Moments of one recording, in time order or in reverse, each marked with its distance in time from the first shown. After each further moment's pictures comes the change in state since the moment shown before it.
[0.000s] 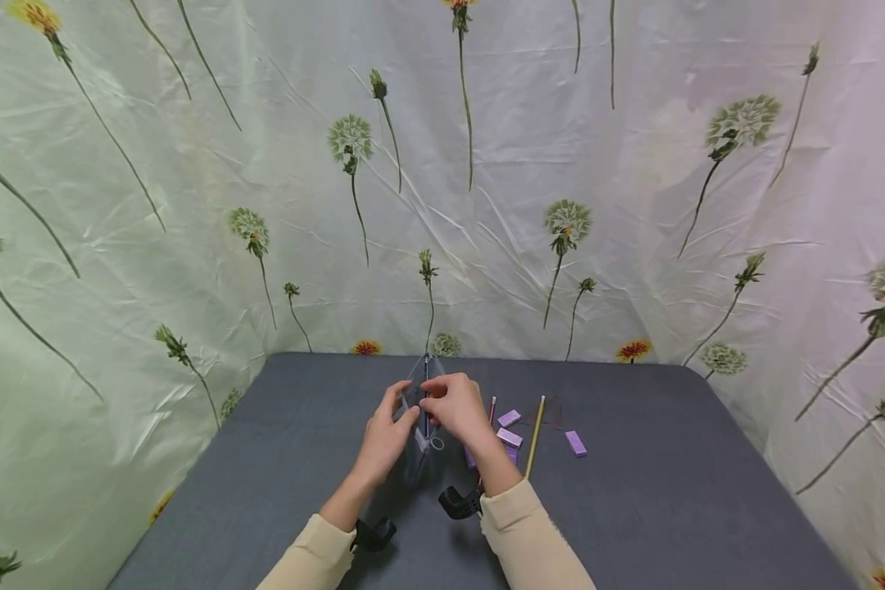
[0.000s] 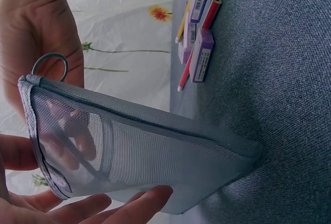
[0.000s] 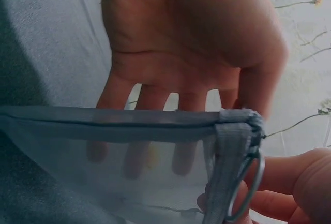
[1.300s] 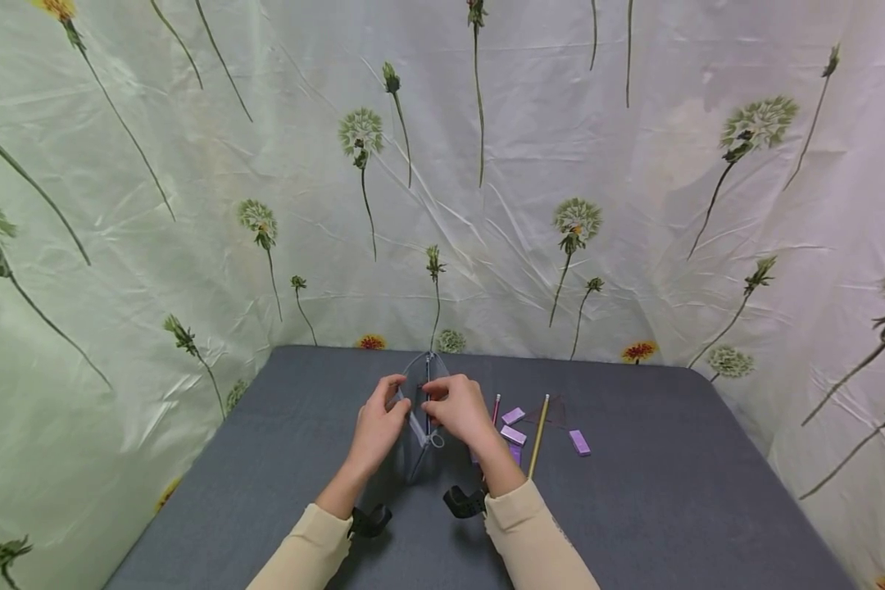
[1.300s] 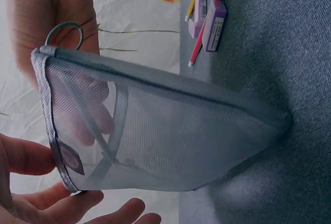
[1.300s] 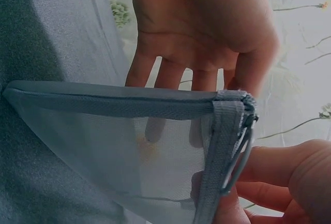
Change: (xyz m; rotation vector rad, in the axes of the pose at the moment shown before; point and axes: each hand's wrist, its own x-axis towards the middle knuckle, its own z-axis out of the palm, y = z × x) left_hand 0.009 -0.005 -0.015 0.074 0.091 -0.004; right_hand -0.002 0.000 0.004 -0.068 -0.043 -0.025
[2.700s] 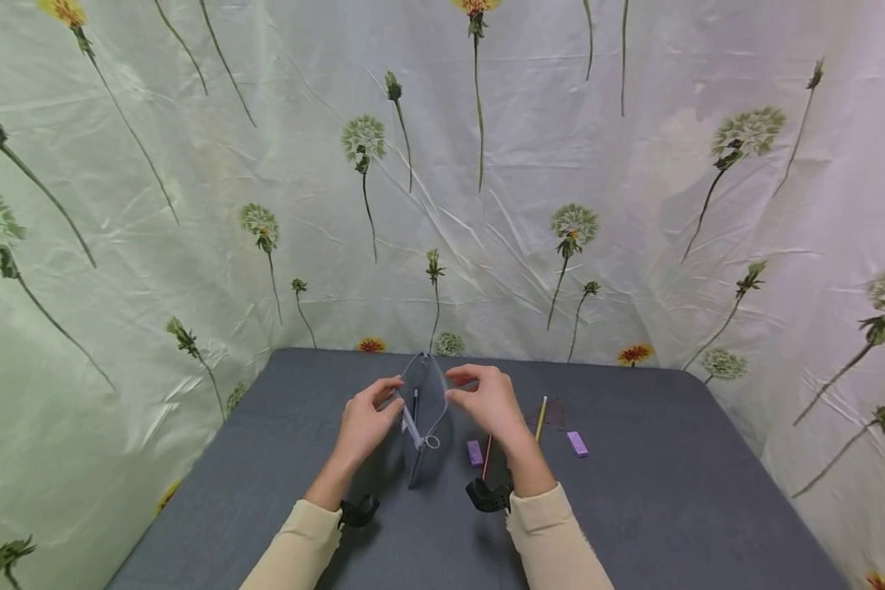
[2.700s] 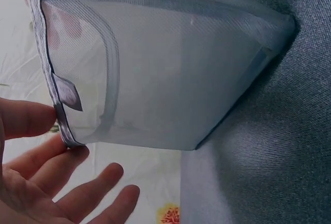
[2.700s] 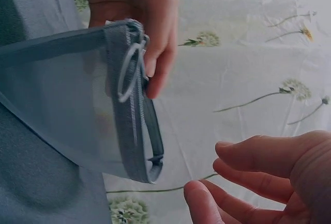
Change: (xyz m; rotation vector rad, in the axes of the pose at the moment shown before) left_hand 0.010 -0.012 -0.020 0.126 0.025 0.151; right_hand -0.018 0.000 -0.042 0.051 0.095 -0.020
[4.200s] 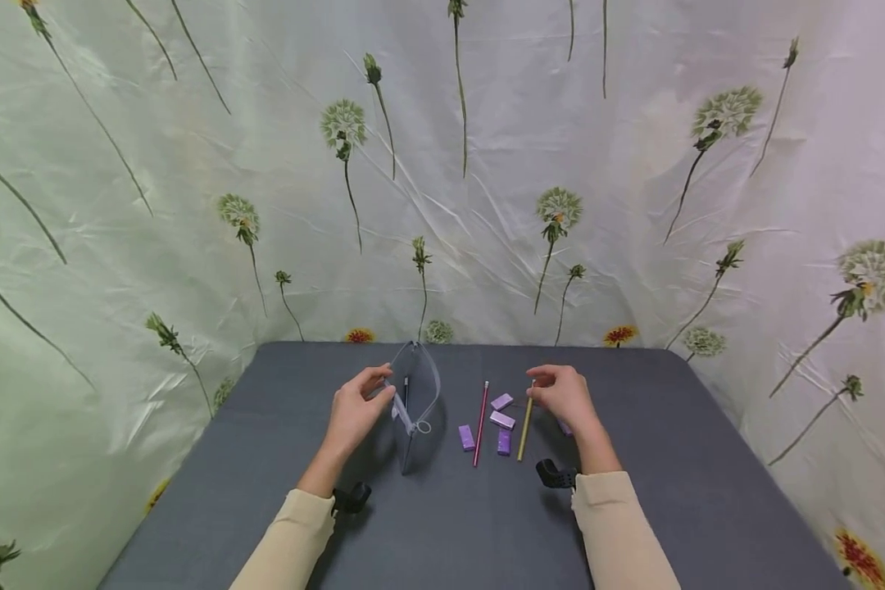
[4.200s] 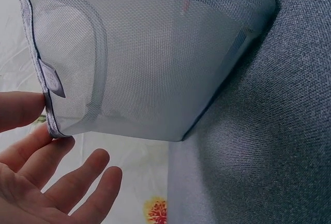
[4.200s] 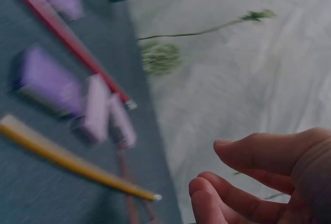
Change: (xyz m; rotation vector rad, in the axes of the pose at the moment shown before) left_hand 0.005 -0.013 0.003 -0.104 -0.012 0.045; right_hand -0.017 0.103 -0.093 -0.149 0.076 0.153
